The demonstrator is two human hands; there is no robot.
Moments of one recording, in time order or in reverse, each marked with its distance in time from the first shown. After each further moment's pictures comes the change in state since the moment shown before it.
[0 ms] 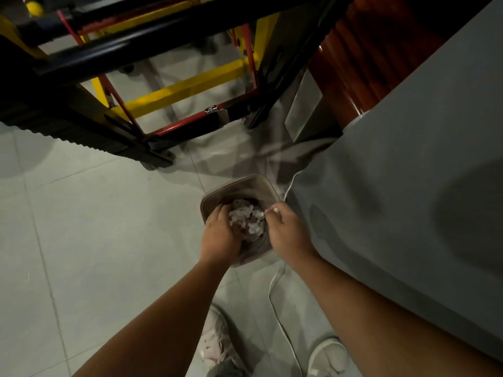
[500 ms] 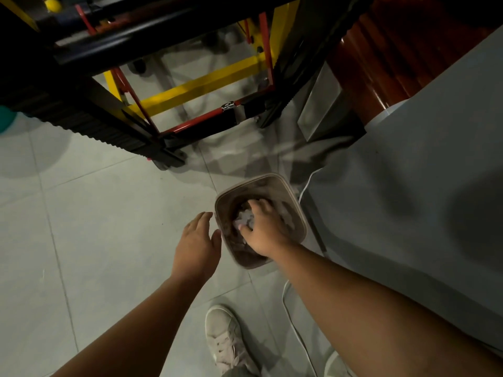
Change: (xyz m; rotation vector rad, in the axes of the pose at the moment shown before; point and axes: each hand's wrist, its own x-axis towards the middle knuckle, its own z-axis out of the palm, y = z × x) left_hand -0.020 -0.053 -0.054 0.156 0.066 0.010; right_hand 0.042 0.017 0.079 -0.523 -0.281 -0.097
